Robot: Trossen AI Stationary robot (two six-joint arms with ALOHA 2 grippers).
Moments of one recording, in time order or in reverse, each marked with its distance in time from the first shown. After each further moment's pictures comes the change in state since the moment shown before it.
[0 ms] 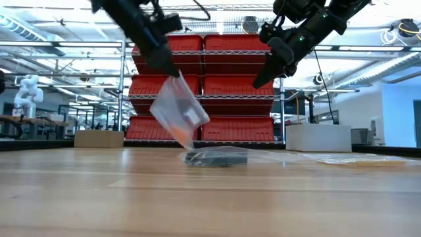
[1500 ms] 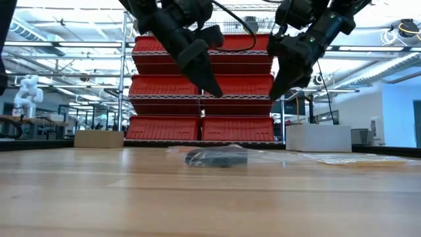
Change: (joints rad) left arm 0.052 0.358 0.250 -0.001 0.637 -0.115; right arm 0.002 -0.014 0.000 -0.220 -0.162 0.188
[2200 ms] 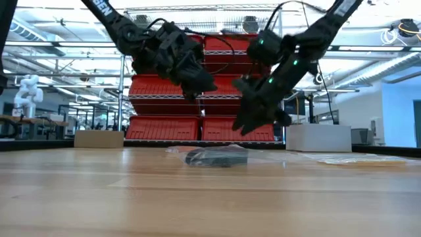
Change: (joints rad) left arm 0.297 -0.026 -0.263 0.484 0.791 -0.191; right arm -0.027 0.412 0.000 0.503 0.107 0.445
